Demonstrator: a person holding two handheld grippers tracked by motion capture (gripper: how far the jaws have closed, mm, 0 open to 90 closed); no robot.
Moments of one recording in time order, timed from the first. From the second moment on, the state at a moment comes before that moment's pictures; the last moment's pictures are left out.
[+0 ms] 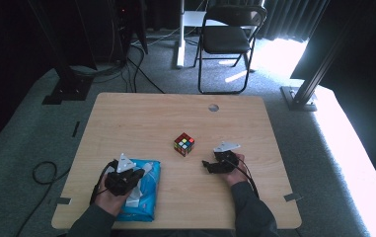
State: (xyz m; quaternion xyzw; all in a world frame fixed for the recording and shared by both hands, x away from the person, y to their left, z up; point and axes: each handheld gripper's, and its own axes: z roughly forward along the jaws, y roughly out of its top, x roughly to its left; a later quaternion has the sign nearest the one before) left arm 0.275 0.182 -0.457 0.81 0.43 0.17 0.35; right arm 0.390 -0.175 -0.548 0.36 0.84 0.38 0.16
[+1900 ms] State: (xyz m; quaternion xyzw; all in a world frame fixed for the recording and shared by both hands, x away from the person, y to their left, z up) left arm 0.330 0.134 -0.409 0.81 0.41 0.22 0.35; right arm 0.391 -0.174 -0.548 0.36 0.84 0.38 0.16
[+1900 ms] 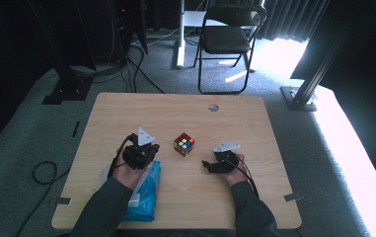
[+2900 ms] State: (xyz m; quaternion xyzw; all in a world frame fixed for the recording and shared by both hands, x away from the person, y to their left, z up) left arm 0.287 0.163 -0.457 0.82 0.46 0.16 0.30; right arm 0.390 -0.174 -0.548 0.36 0.84 0.37 0.16
